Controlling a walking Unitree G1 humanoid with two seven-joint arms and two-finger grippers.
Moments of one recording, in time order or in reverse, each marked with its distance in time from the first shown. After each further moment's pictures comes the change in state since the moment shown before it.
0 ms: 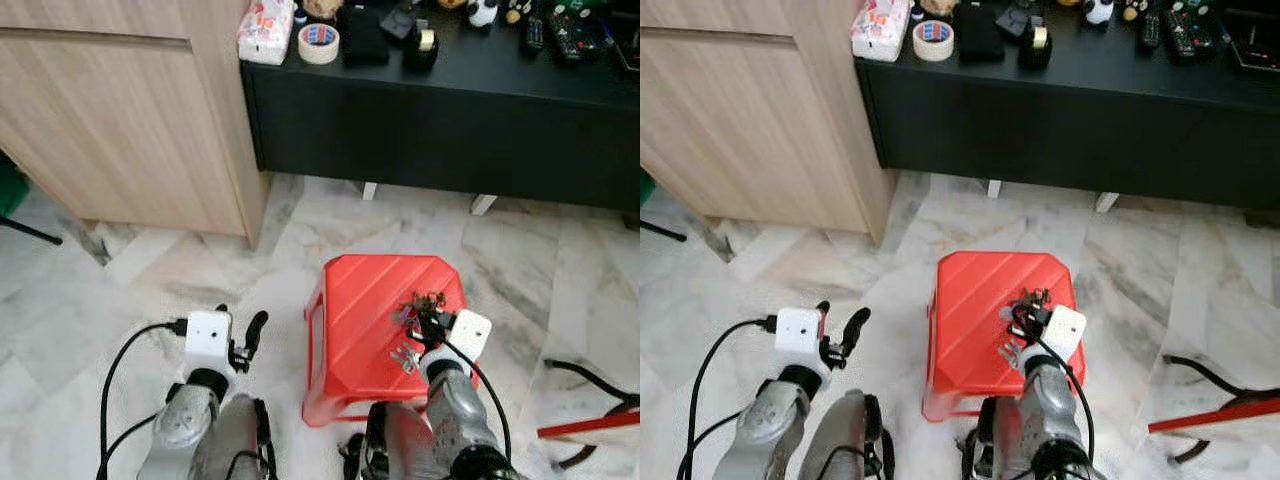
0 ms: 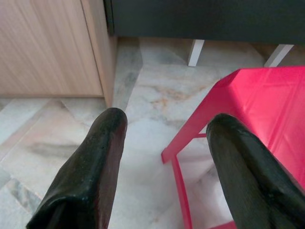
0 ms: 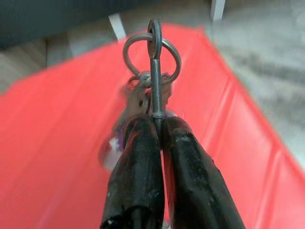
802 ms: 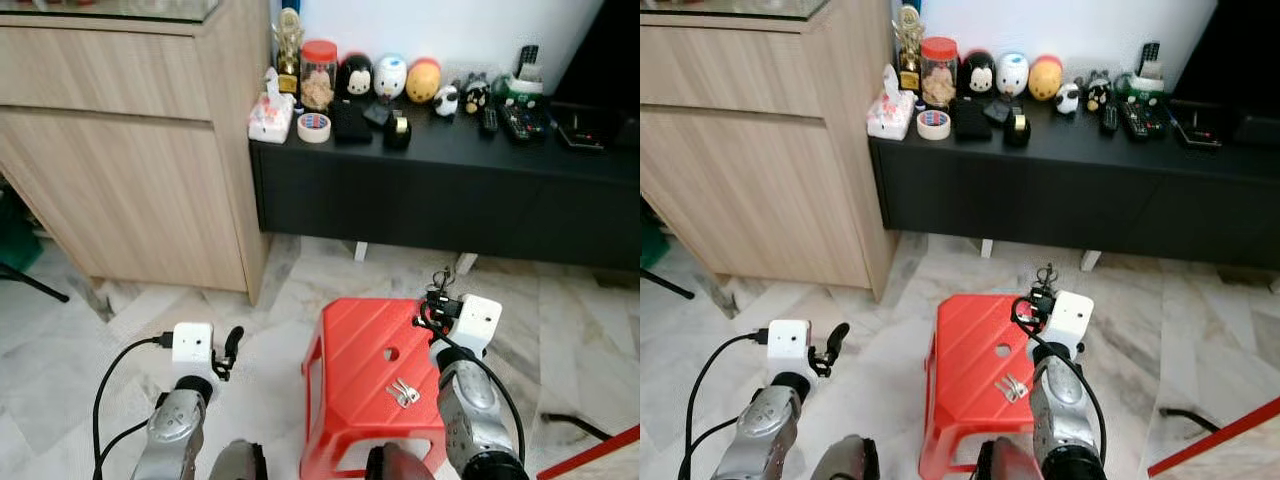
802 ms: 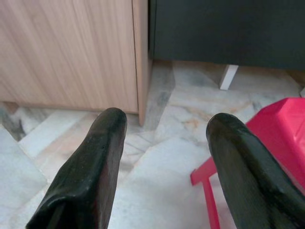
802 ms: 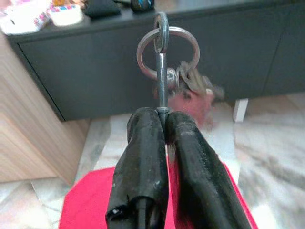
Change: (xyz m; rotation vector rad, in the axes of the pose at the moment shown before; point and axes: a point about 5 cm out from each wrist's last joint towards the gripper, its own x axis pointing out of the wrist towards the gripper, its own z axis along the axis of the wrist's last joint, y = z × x) left arm 0.011 0.031 -0.046 -0.009 0.123 0.127; right arm -0.003 0.003 0.025 -0.122 -0.129 0.079
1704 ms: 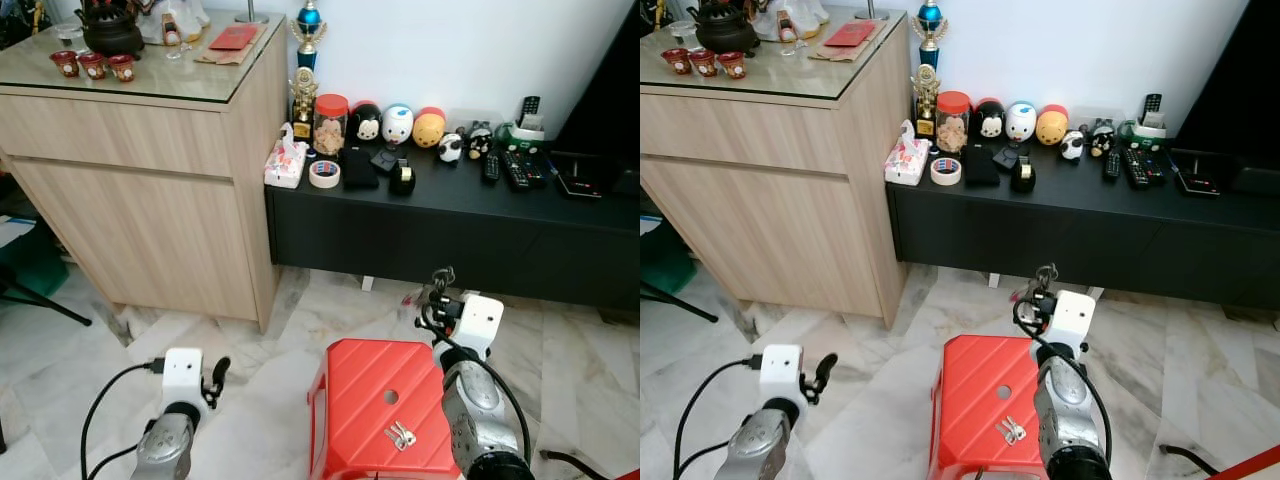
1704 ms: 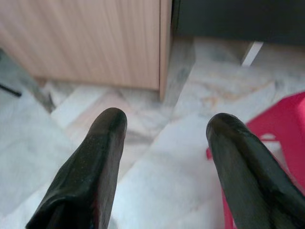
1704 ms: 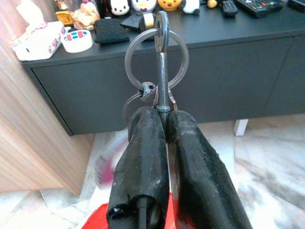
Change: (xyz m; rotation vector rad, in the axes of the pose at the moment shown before) left arm -0.018 0.023 -0.053 0.025 0.207 0.059; right arm -0.003 -0.010 -0.006 0.001 0.037 -0.028
